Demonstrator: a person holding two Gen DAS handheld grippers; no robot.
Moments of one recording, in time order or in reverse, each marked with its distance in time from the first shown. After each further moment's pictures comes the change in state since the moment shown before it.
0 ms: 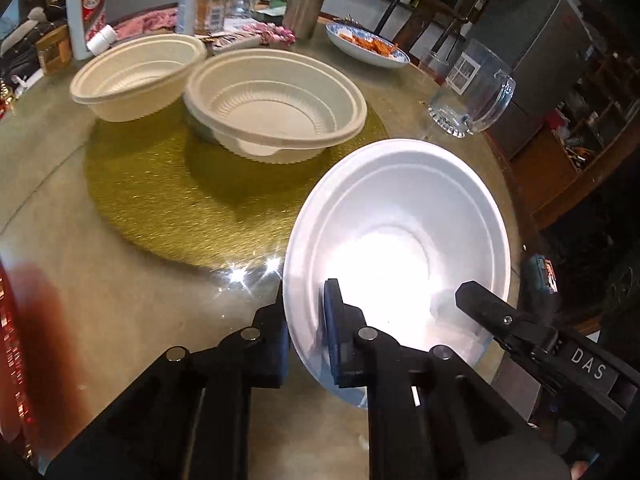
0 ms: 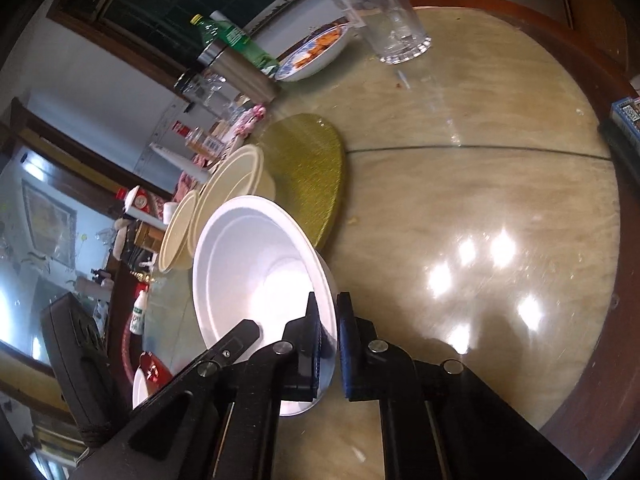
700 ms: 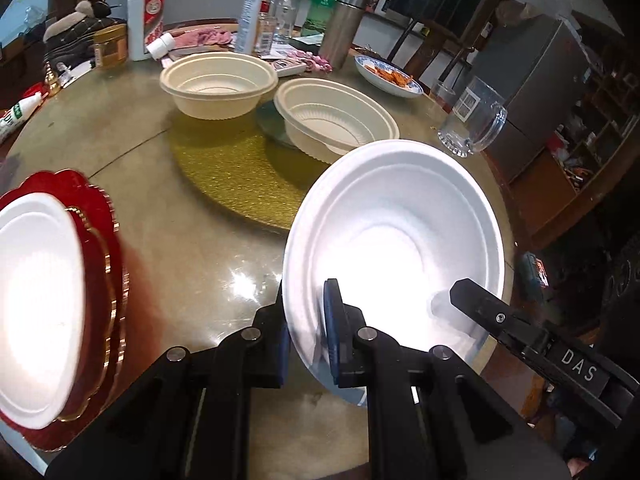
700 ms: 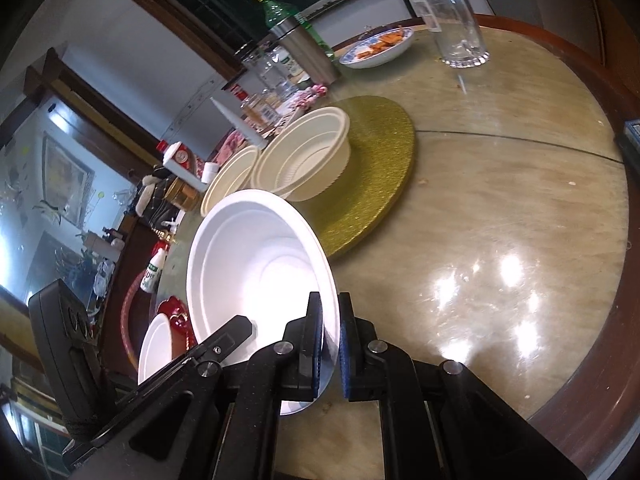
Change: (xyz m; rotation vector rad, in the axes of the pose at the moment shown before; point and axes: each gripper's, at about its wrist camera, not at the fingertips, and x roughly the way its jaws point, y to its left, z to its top) left arm -0.061 0.045 -0.033 -0.045 -0.080 0.006; right arm -0.020 0.063 -0.055 -0.153 -0.009 0.022
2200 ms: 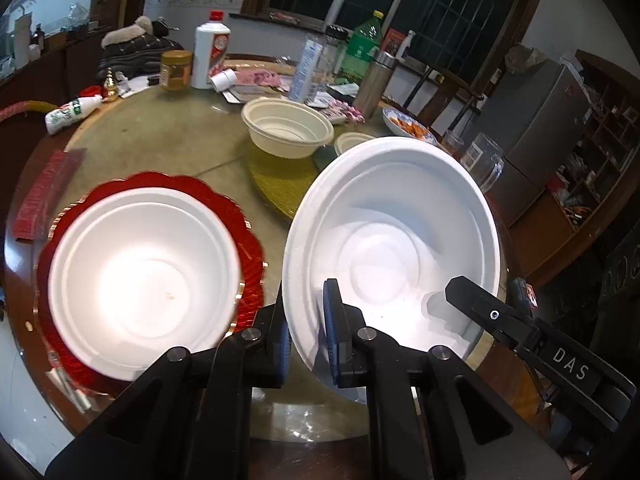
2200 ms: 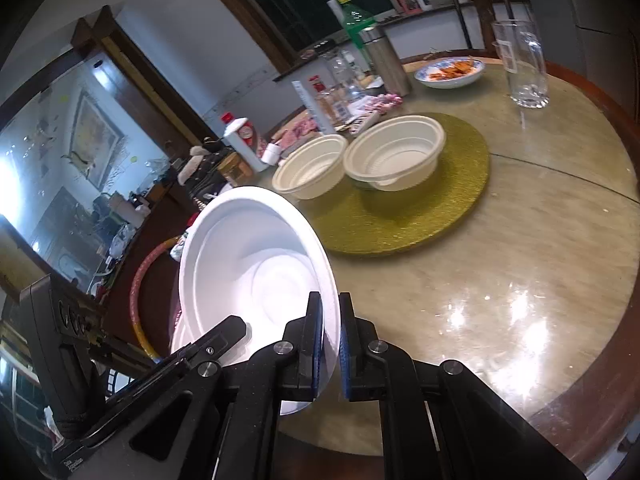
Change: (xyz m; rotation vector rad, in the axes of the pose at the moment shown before) left arm -0.086 0.059 -0.026 -0.076 -0.155 0.023; right arm -0.021 0.092 -0.039 -0.184 -0.038 0.069
